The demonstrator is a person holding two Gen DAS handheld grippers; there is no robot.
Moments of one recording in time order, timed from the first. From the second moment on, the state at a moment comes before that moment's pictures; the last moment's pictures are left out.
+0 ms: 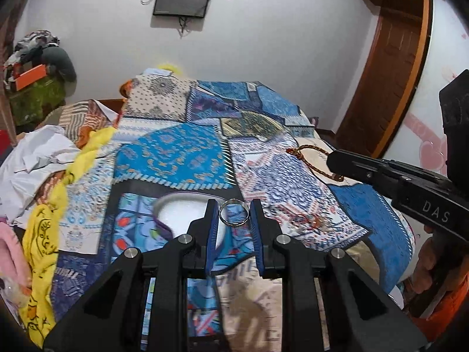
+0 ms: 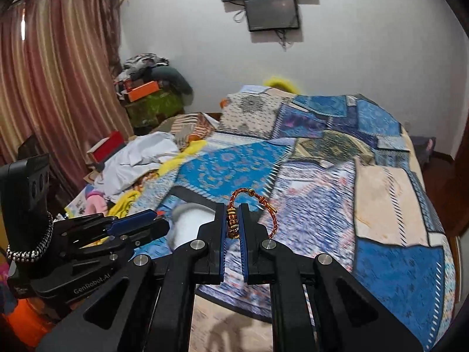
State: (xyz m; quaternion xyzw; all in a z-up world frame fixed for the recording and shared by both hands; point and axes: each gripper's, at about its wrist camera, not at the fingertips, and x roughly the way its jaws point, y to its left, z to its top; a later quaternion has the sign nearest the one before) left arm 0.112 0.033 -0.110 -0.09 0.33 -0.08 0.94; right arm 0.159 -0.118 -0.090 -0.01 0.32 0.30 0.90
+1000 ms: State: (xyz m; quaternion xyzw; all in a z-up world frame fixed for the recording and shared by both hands) left arm 0.155 0.097 -0.152 -0.12 0.37 -0.04 0.92; right arm 0.211 -0.022 -0.174 -0.04 0.47 0.37 0.80
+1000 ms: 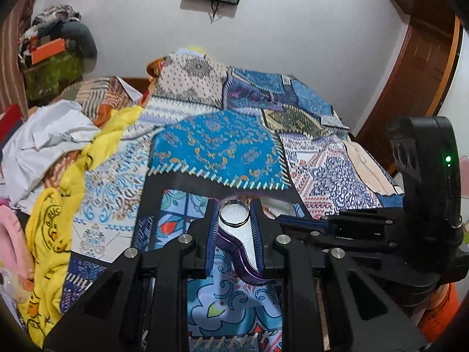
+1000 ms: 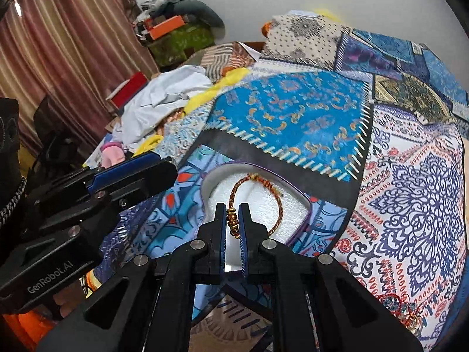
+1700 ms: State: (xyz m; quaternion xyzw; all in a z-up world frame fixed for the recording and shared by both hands) left arm 0.173 0.076 -0.165 -0.10 0.40 -0.06 0.91; right arm 0.208 -0.058 -0.156 -0.02 0.47 0.34 0.82
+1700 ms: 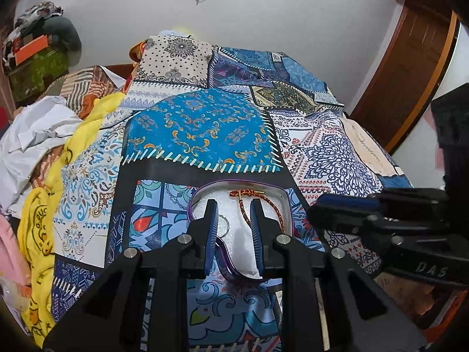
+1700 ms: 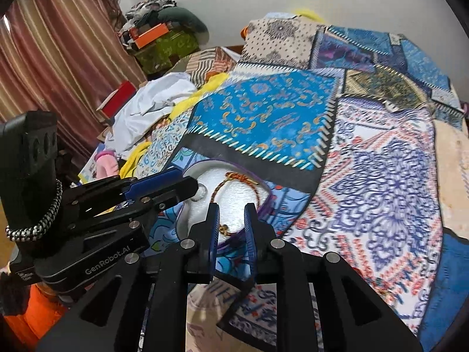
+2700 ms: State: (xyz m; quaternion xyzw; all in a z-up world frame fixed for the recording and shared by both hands) left arm 0.112 0.019 -0.085 -0.04 0.33 -0.06 0.94; right arm 0.158 -0.138 -0.083 -0.02 0.34 0.25 0.91
